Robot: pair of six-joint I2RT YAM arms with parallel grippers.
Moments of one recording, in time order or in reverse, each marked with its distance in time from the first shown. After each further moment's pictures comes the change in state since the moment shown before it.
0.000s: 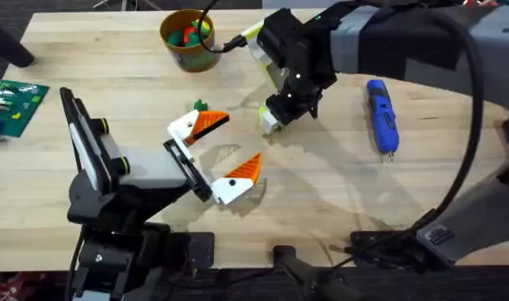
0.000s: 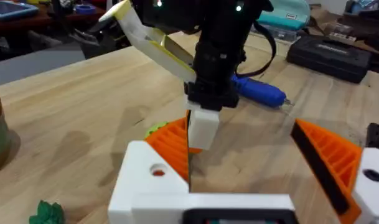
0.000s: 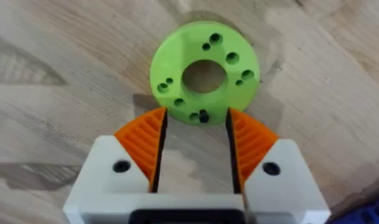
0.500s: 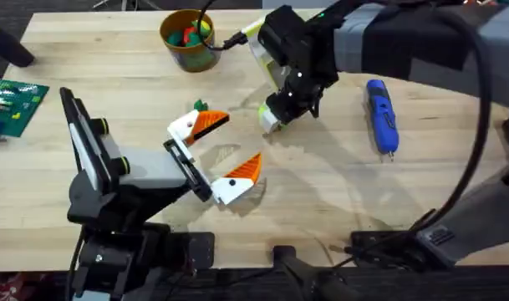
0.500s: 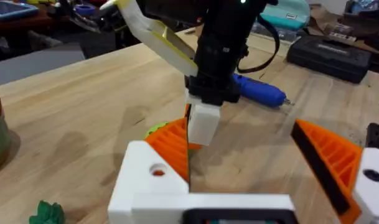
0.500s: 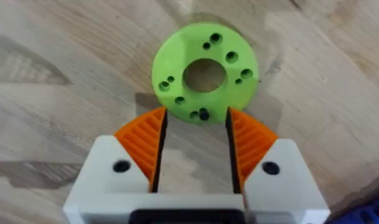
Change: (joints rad) left arm 0.000 0.000 0.000 0.000 0.000 0.000; right arm 0.000 -0.014 0.000 -0.001 0.000 0.000
